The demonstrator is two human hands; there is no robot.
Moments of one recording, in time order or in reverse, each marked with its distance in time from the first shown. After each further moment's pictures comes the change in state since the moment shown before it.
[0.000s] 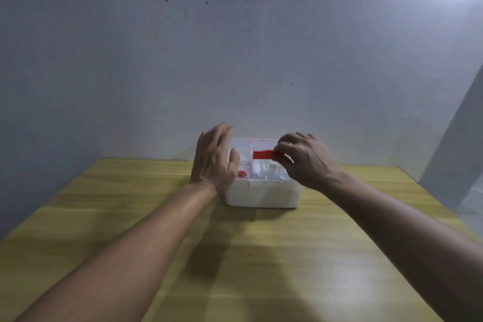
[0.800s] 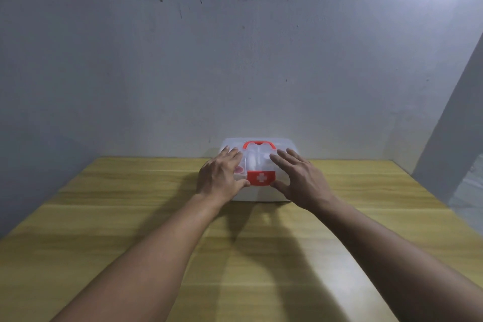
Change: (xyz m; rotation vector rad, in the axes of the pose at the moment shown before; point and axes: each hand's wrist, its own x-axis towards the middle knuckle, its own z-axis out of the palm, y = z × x) left_hand -0.029 0.014 0.018 0.135 -0.292 -0.065; right_hand -0.050 -0.010 0.035 0.105 -0.156 0.237
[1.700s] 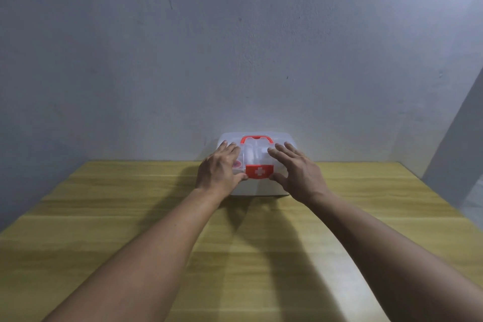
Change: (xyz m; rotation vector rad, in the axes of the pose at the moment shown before) left_hand 0.041 -0.012 0.024 -0.024 -0.001 -0.028; right_hand 0.037 0.017 0.017 0.093 0.017 0.074
